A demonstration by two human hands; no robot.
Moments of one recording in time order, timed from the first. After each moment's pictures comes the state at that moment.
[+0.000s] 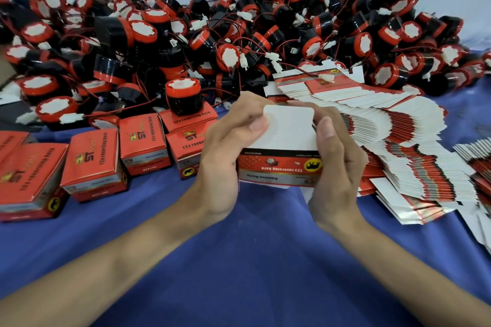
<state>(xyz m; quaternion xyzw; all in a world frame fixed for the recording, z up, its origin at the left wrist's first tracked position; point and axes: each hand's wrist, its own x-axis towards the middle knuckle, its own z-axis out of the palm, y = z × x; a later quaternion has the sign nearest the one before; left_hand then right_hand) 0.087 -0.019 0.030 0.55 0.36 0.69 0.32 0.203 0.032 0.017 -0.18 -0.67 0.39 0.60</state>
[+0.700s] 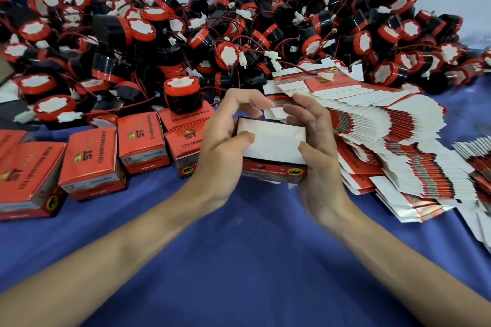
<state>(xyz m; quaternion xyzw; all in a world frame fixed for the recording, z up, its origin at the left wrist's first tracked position) 0.081 -0.008 0.024 0.54 0.45 0.67 0.23 0.200 0.041 0.010 -0.20 -0.61 0.58 0.50</state>
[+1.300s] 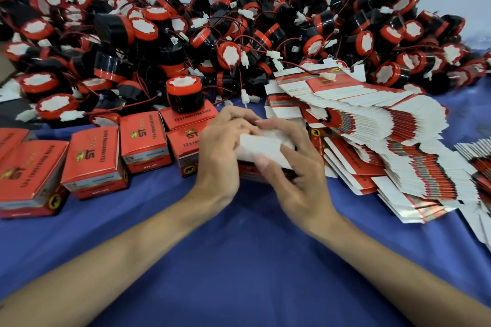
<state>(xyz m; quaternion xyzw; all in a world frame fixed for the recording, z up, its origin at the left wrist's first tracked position) 0.082 -0.004 0.010 0.46 0.48 0.70 0.24 0.192 0.034 -0.008 -0.19 -0.80 0.29 0.49</state>
